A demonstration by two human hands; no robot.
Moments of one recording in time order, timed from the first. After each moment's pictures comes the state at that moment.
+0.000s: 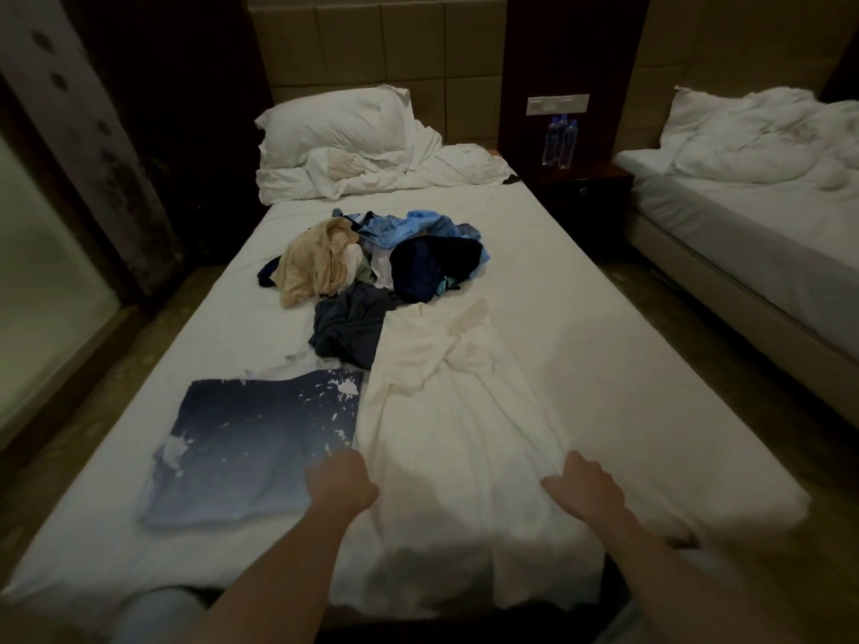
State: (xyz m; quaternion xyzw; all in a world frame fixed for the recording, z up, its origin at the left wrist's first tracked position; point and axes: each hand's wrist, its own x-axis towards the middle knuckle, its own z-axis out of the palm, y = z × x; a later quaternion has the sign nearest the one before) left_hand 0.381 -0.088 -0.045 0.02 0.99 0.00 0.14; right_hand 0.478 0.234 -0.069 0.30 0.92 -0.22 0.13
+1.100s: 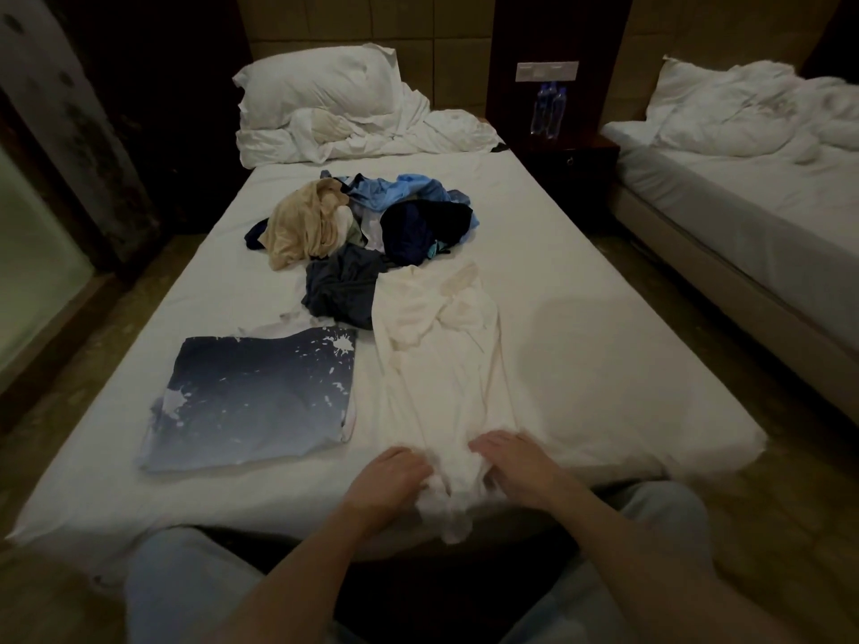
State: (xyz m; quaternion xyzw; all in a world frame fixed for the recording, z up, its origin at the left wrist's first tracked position) left_hand 0.439 -0.080 -0.105 0.51 0.85 0.09 -0.02; right_hand 0.505 0.169 -0.083 -0.12 0.98 -0.10 0.08
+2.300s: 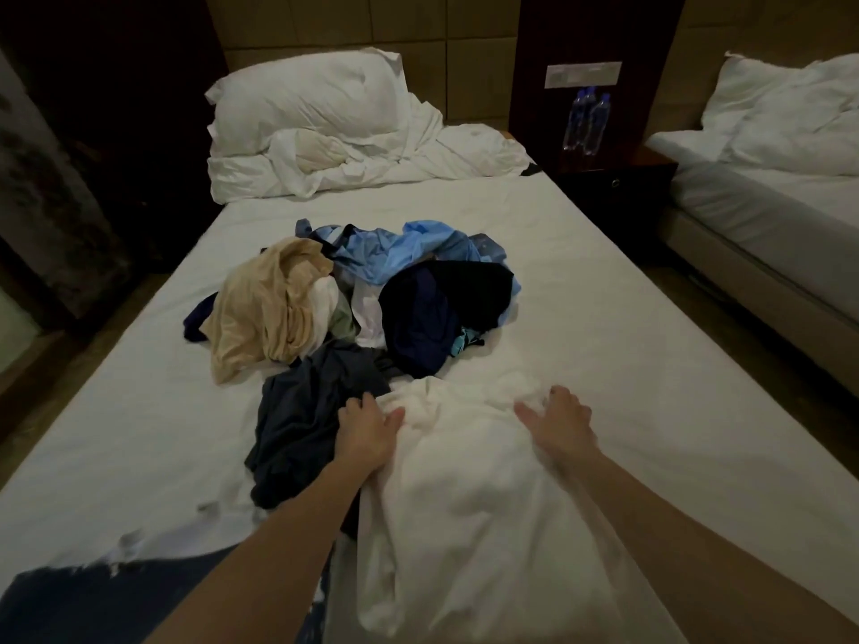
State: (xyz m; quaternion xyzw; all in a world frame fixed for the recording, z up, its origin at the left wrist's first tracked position) left_hand 0.014 0.016 -0.082 0.02 0.96 0.23 0.13; right_hand 0.102 0.272 -0.075 0.32 0.88 -0.35 0.02
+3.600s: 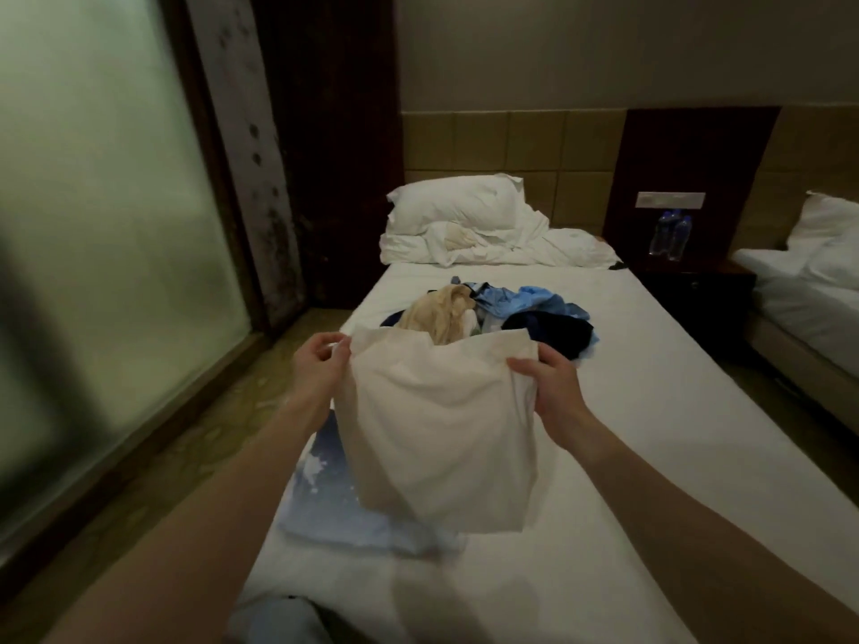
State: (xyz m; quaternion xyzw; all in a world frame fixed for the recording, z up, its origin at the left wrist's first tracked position) left_hand 0.322 -0.265 0.166 -0.10 0.72 0.66 -0.19; right_hand 0.348 0.025 0.156 0.03 0.61 -0.79 -0.09
